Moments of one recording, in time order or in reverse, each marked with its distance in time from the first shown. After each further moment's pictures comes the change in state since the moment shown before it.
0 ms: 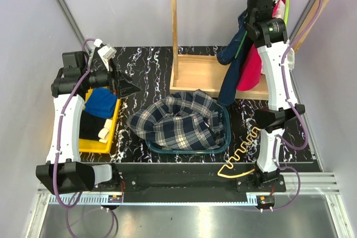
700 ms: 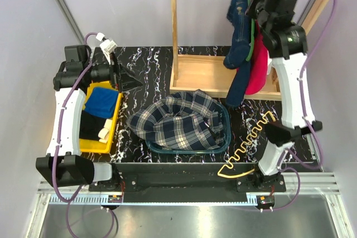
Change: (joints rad) left arm -0.024 0.064 0.063 0.016 0.012 -0.062; right arm 0.004 -0.197 -0.148 0.141 -0.296 -0.156
